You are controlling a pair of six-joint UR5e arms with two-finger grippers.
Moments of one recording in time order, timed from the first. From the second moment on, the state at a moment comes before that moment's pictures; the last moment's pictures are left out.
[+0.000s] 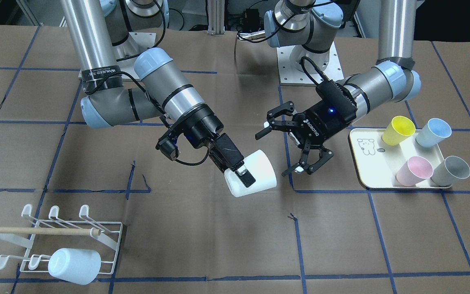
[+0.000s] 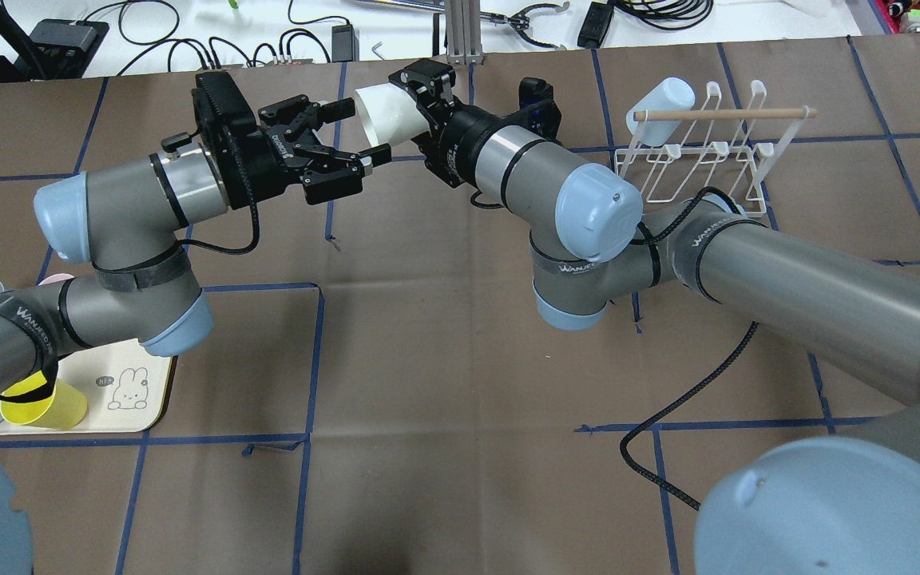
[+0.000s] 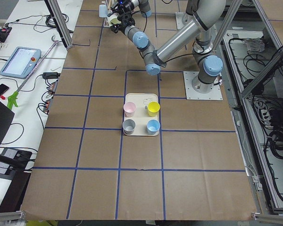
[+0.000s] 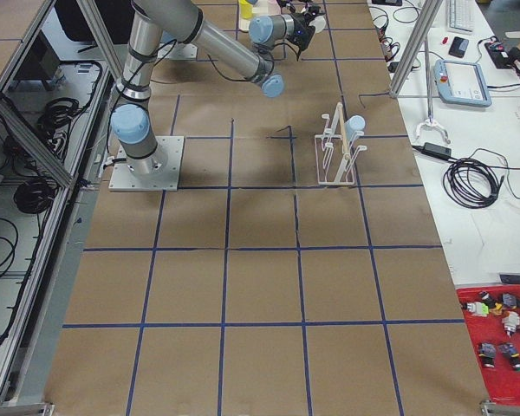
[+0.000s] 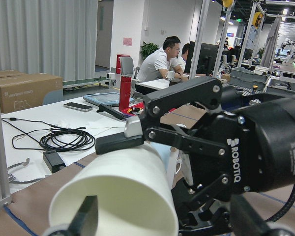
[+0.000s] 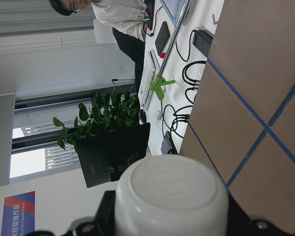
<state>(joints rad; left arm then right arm) -1.34 -1.88 -2.10 0.26 0.37 0.43 1.86 -1.08 1.85 -3.61 -1.17 1.59</state>
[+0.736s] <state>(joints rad) -1.24 -1.90 -2.02 0.23 0.50 0.34 1.72 -1.11 1.85 -3.60 -1.18 1.17</state>
